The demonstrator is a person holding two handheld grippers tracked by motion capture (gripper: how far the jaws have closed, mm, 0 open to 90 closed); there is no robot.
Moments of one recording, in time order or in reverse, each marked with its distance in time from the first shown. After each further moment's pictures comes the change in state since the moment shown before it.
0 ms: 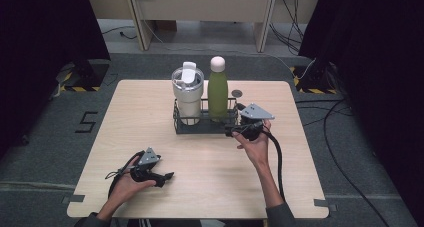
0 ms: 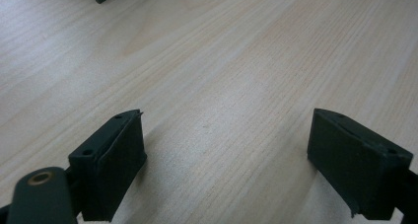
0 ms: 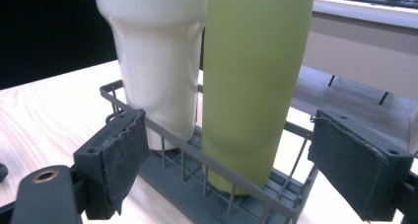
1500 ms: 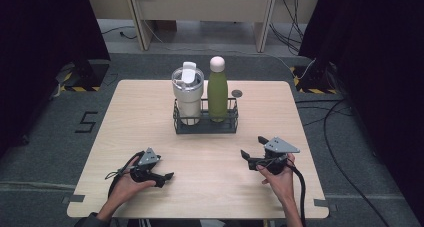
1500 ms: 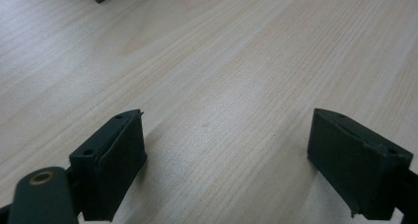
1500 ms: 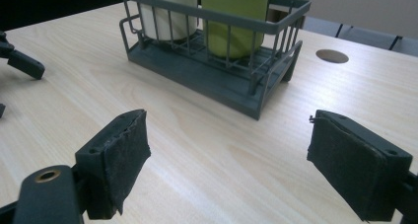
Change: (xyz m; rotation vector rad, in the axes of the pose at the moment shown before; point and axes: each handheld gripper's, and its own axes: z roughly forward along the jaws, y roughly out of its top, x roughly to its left) left arm 0.000 0.000 0.000 -0.002 0.000 0.002; right arm -0.003 -0.081 -0.081 0.129 0.014 0.071
